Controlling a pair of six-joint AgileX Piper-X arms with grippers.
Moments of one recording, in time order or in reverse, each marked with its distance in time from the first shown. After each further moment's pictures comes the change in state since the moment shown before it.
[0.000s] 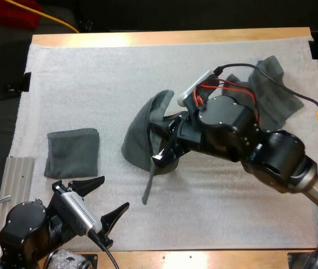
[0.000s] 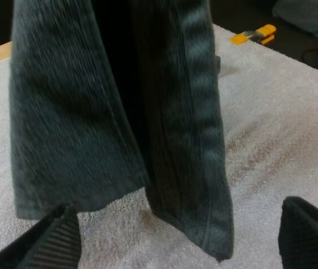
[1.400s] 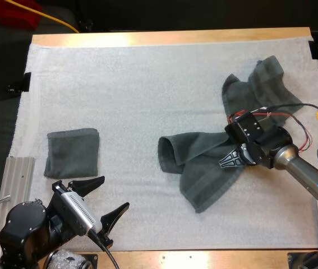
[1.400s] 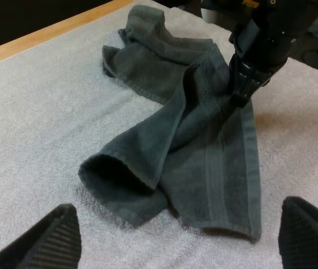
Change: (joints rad) left arm 0.000 0.000 0.000 0.001 0.000 0.000; right arm -0.365 0.112 0.491 0.209 0.390 -0.035
